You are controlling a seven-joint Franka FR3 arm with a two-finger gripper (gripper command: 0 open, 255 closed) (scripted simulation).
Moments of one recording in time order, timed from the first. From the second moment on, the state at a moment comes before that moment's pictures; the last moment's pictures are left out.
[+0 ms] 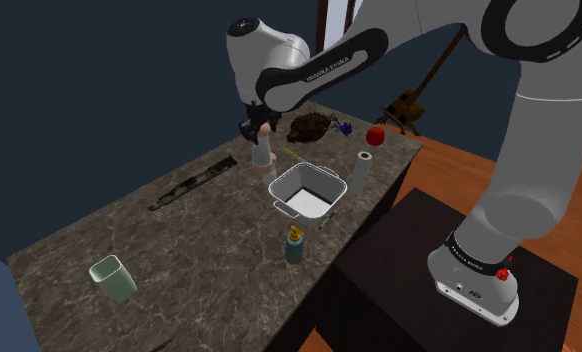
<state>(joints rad) 0.04 0.30 0.42 -1.80 -0.51 2.10 0.67</state>
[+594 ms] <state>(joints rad) -0.11 0.20 0.36 -1.95 -0.46 2.23 0.47</state>
